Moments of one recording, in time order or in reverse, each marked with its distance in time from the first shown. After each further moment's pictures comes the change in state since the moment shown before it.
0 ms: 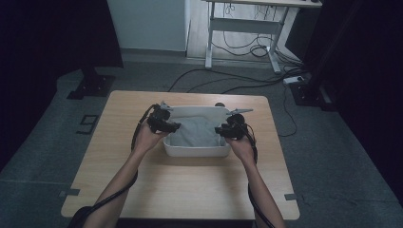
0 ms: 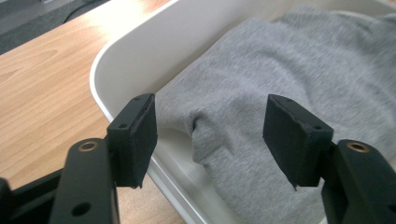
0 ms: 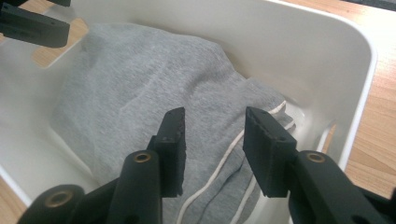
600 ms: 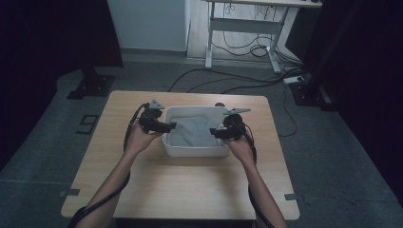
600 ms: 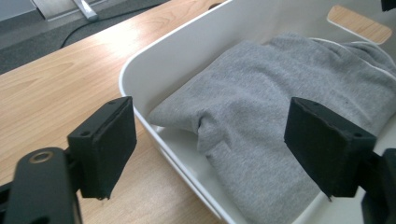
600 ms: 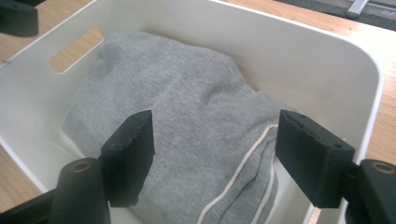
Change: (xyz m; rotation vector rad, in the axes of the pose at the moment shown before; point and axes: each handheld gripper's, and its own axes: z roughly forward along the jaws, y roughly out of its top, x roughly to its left) left arm 0.009 -0.009 -0.031 -0.090 -0.014 -0.029; right arm 0.014 0.005 -0.005 -0.022 -0.004 -0.036
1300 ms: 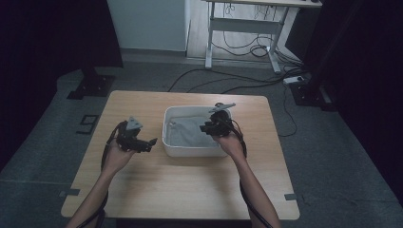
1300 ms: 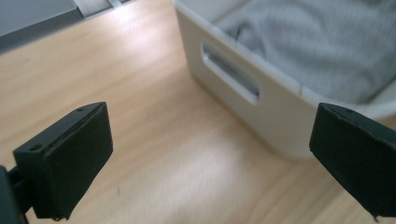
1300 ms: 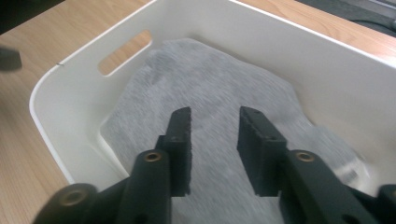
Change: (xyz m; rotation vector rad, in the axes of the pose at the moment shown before) left arm 0.008 -0.089 -0.046 -0.005 0.113 0.010; right arm 0.031 0.027 0.023 0.044 0.107 -0.119
